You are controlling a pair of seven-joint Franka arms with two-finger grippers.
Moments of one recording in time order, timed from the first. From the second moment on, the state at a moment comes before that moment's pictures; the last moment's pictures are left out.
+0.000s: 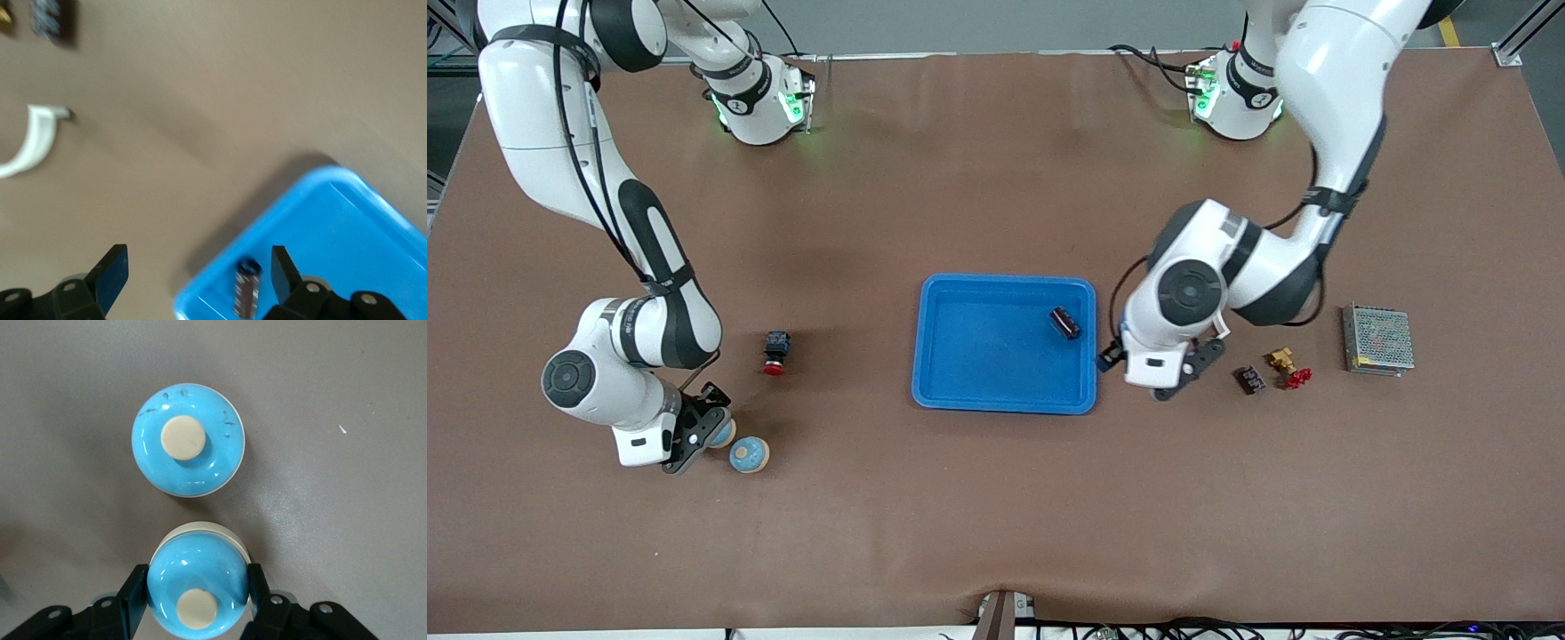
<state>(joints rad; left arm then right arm) -0.14 0.57 -0.37 -1.58 0.15 1.96 -1.20 0.02 0.75 -0.02 -1.63 0.07 2.40 -0.98</state>
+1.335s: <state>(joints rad) 0.20 0.61 -0.37 -1.78 0.40 2.16 -1.01 0.12 0.71 -0.02 -1.41 0.11 1.99 -0.59</state>
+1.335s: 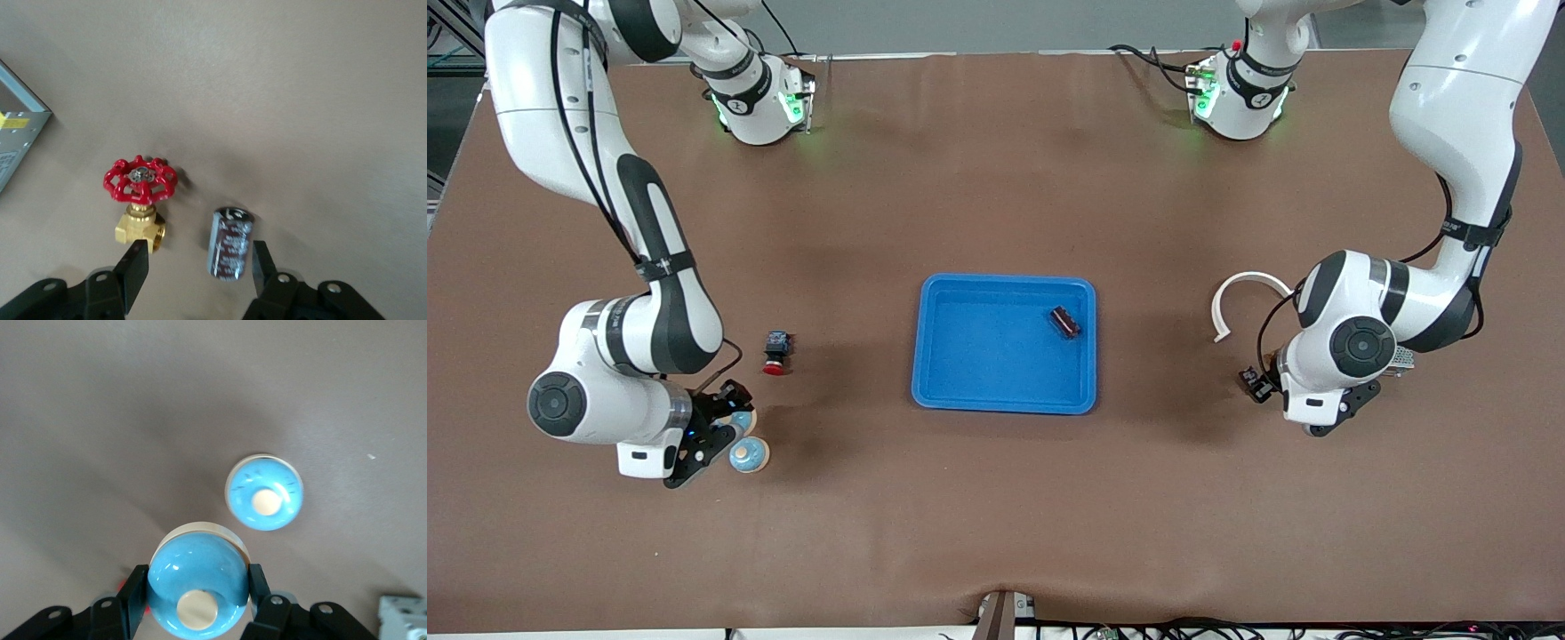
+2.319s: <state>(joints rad) 0.21 0.67 -0.37 -1.79 0.40 2.24 -1.01 0.43 0.63 -0.01 -1.41 0.11 1.93 0.19</state>
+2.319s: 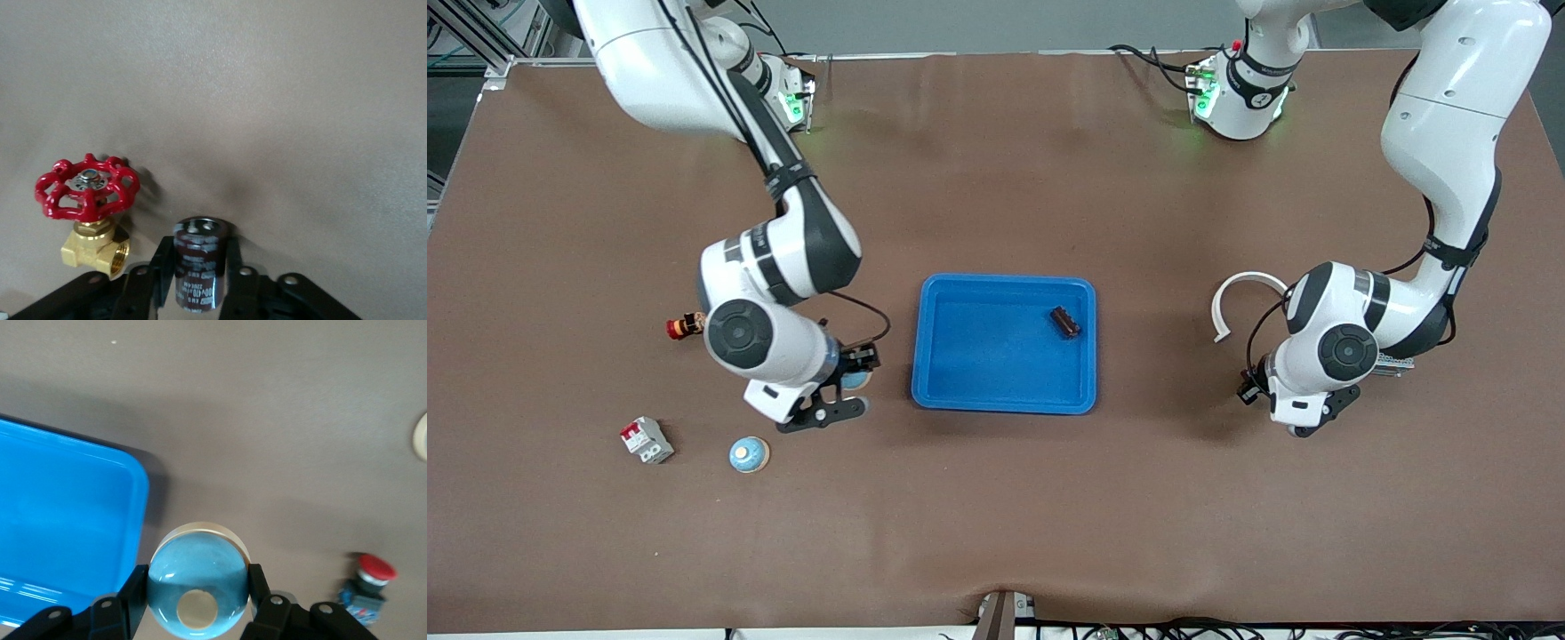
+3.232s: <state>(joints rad) 0.19 0.61 -0.59 -1.71 0.40 2.14 -1.23 0.60 0.63 -0.01 -1.57 0.11 2.16 0.49</state>
